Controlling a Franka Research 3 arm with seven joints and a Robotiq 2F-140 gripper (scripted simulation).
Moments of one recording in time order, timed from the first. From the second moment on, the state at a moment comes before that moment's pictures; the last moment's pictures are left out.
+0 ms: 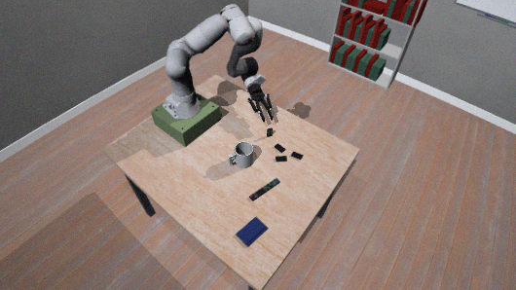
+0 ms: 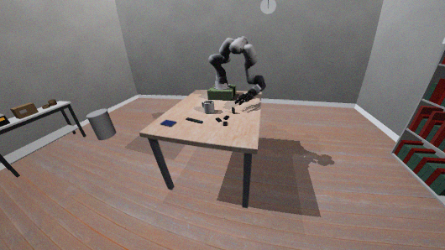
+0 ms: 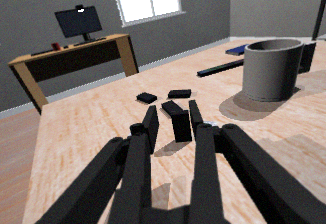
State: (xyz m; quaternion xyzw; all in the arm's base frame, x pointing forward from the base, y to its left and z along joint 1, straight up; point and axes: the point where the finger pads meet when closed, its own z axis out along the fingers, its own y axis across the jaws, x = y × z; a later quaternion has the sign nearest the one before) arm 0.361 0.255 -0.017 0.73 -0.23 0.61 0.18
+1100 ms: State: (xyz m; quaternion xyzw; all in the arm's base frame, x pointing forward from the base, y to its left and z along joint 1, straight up) arm 0.384 0.235 0.034 0.73 -0.23 0.62 0.18
